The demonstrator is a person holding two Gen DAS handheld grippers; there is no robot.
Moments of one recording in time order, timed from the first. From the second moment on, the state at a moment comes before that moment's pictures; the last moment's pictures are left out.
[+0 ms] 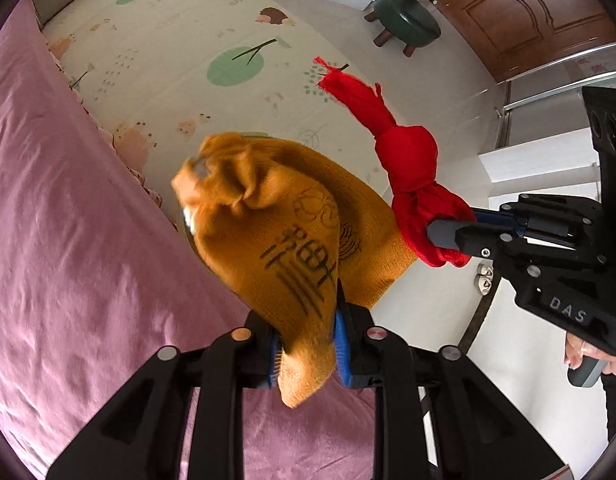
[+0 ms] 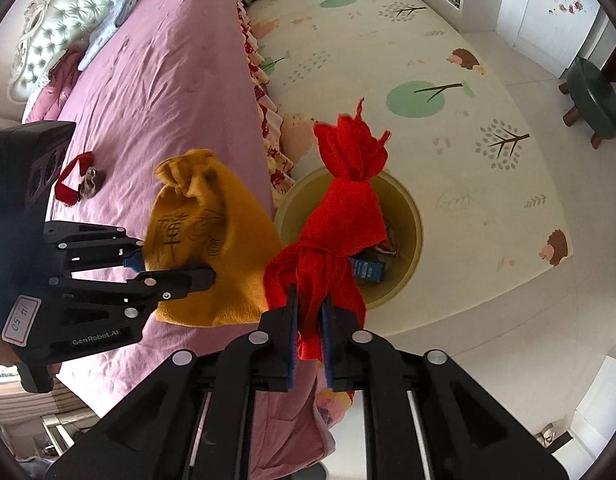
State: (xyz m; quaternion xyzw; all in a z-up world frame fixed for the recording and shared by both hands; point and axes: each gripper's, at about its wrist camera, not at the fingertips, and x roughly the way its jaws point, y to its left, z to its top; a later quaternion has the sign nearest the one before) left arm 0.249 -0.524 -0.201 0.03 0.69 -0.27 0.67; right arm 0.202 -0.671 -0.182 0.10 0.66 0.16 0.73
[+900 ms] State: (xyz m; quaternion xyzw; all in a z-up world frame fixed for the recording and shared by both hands) left arm 0.234 -0.447 -0.152 0.00 0.67 -0.22 0.71; right arm 0.215 -0.610 -0.141 0.06 0.65 0.21 0.73
